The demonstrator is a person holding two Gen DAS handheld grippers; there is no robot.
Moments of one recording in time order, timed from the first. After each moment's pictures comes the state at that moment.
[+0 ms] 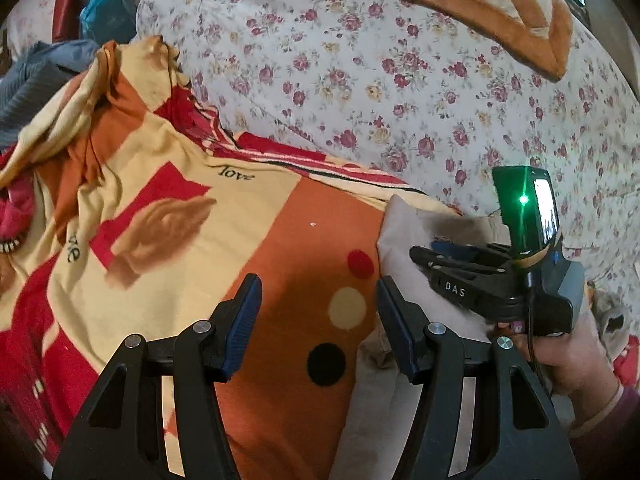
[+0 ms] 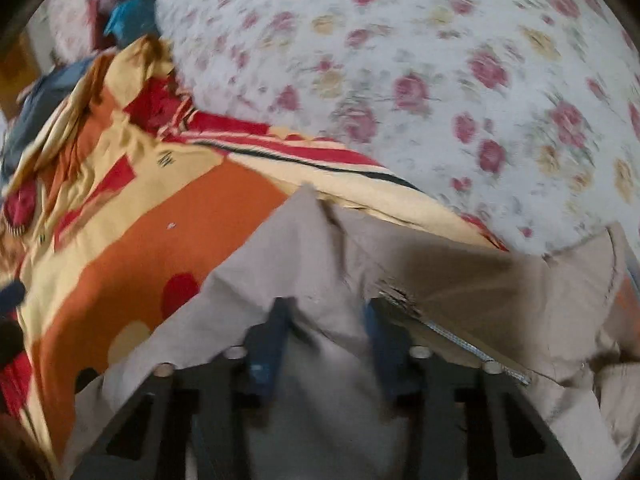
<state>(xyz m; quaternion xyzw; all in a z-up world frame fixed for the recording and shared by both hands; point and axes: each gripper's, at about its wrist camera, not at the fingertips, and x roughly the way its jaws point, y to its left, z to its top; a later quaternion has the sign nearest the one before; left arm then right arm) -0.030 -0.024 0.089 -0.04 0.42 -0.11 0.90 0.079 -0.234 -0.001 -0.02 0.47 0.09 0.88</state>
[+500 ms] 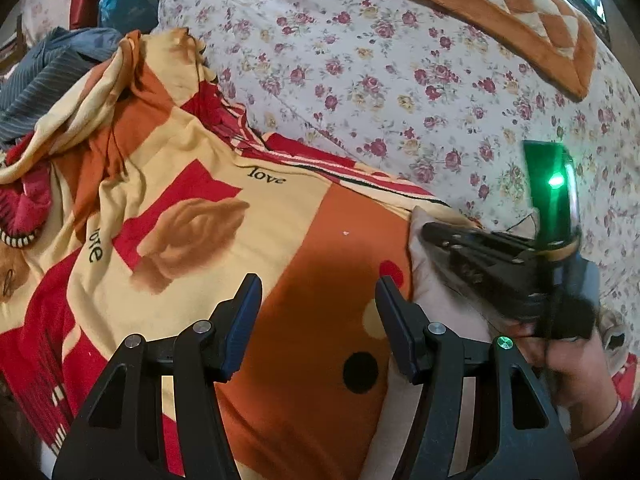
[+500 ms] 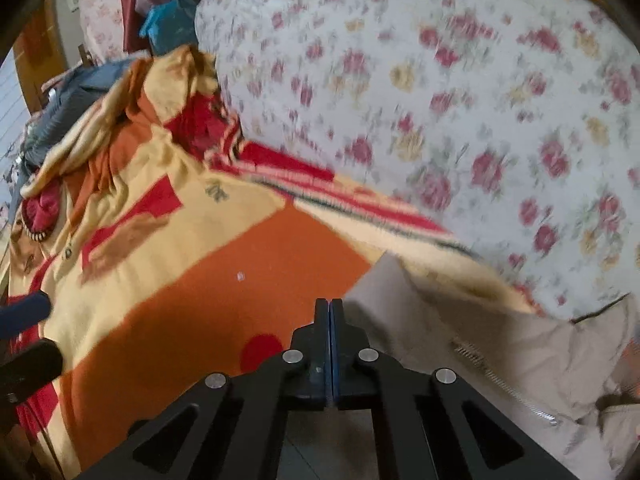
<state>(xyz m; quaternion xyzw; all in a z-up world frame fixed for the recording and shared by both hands) -0.019 0.005 0.093 -0.06 0.43 -0.08 0.90 0.087 -0.194 0.030 -0.02 0.42 0.13 0.90</state>
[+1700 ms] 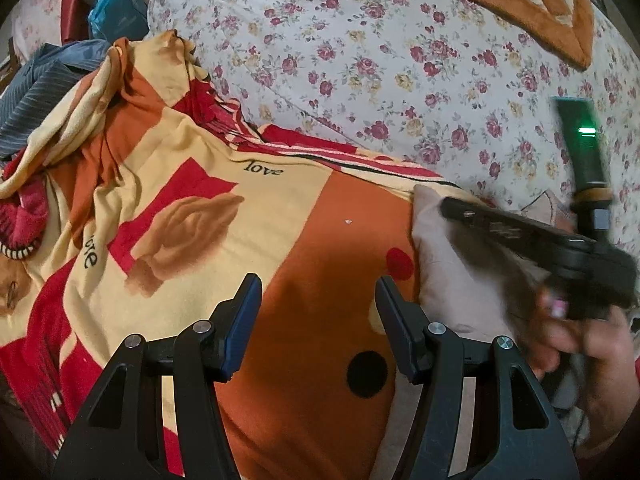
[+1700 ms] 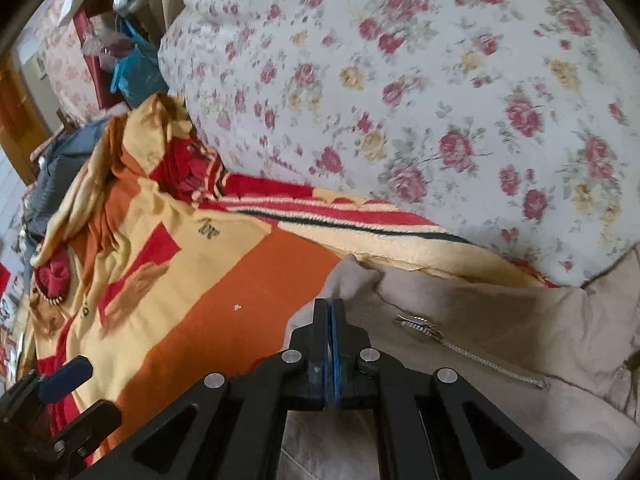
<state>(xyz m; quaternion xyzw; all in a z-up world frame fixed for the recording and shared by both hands) -0.014 -0.014 0.076 -0.01 0.44 -0.07 0.90 0.095 -0.221 0.028 0.09 0.42 0.11 0.90</state>
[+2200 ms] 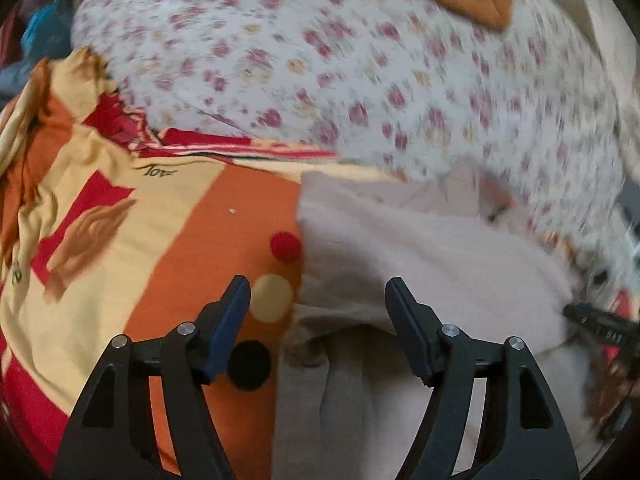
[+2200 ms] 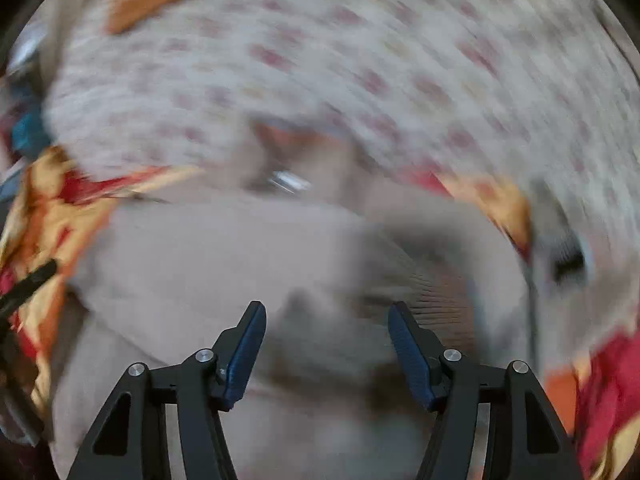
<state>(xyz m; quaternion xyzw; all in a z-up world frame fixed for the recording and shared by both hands) -0.033 -0.078 0.061 0.02 0.43 -0.19 0.88 -0.138 -0.416 0.036 0.14 0.46 -0.14 0.86</state>
